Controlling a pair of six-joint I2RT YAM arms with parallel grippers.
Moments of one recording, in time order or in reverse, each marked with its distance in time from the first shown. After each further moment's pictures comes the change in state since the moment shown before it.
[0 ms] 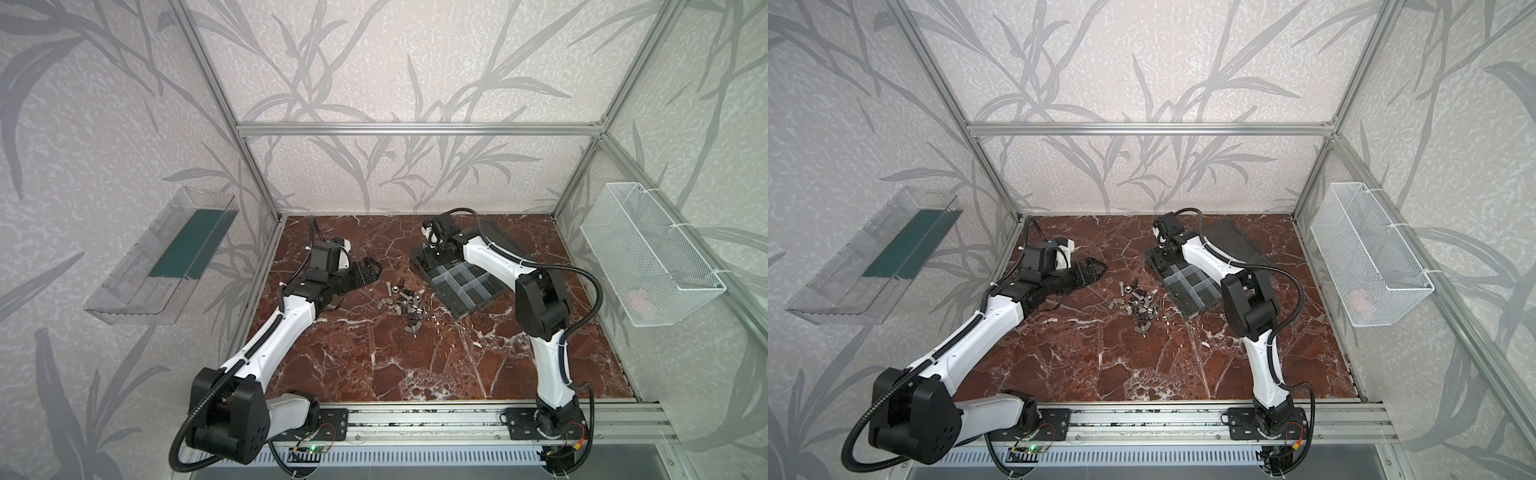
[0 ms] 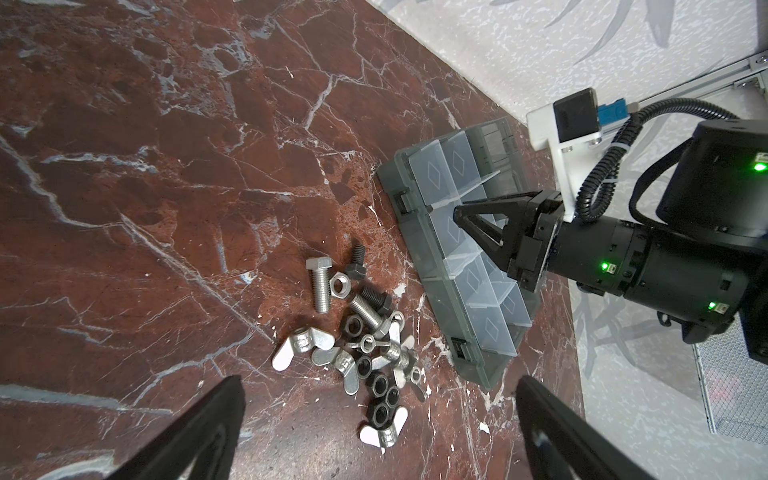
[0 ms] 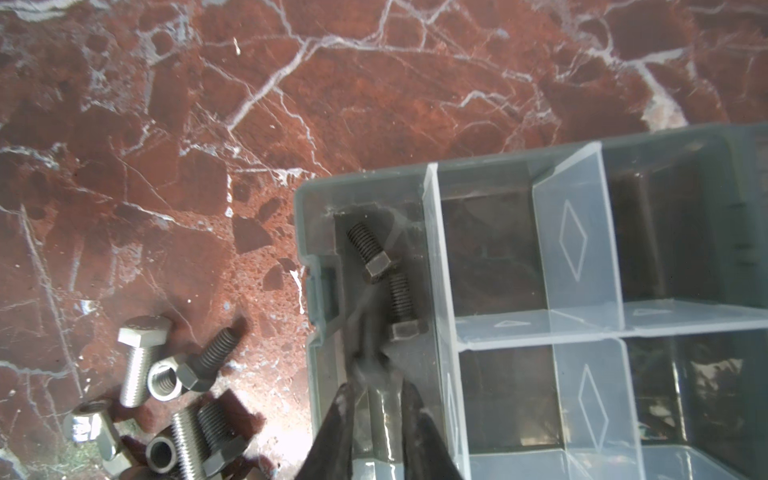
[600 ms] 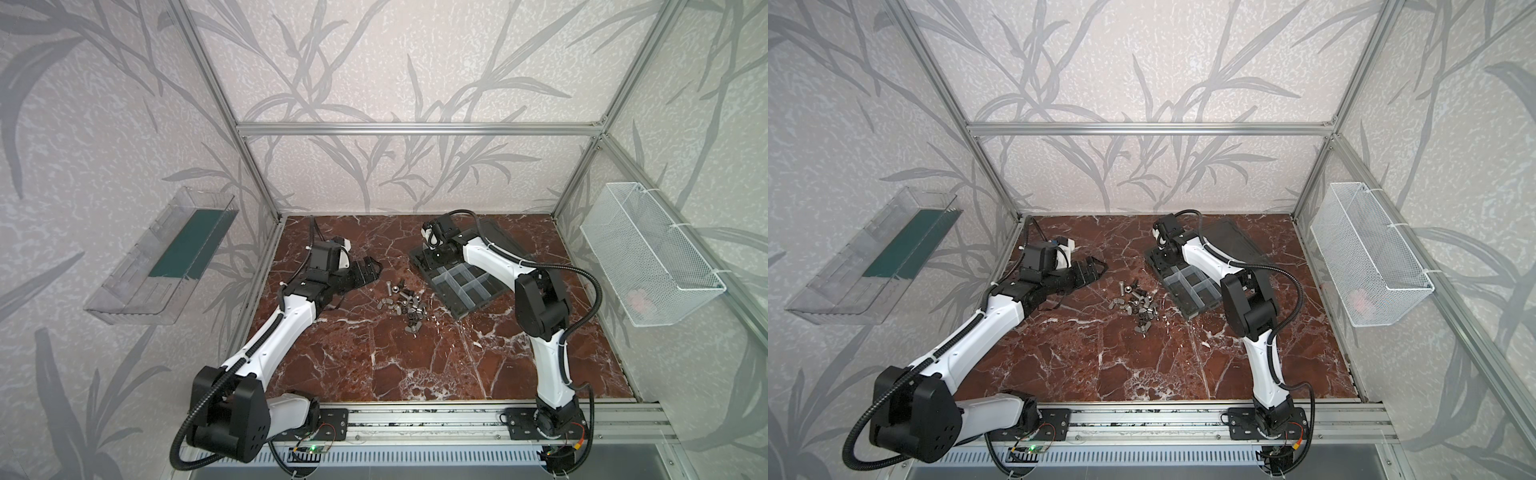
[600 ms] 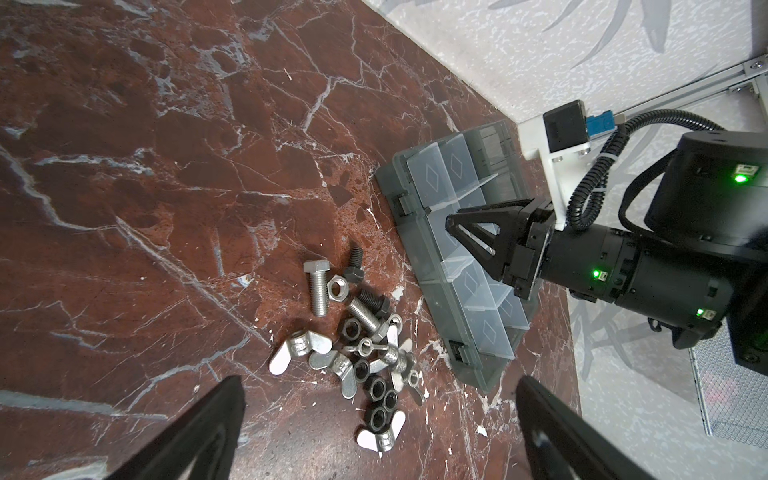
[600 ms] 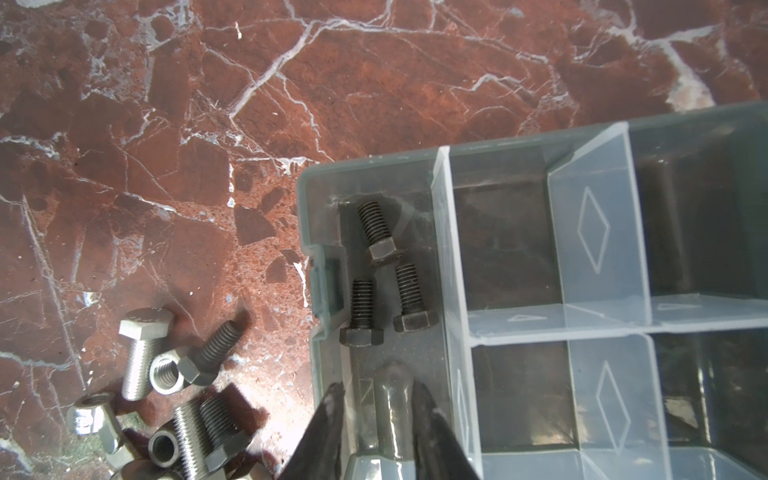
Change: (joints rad) left arm 0.000 0.010 -0.003 0.013 0.002 -0.008; right arm 0.000 -0.006 -0.011 -0.002 -0.020 0.008
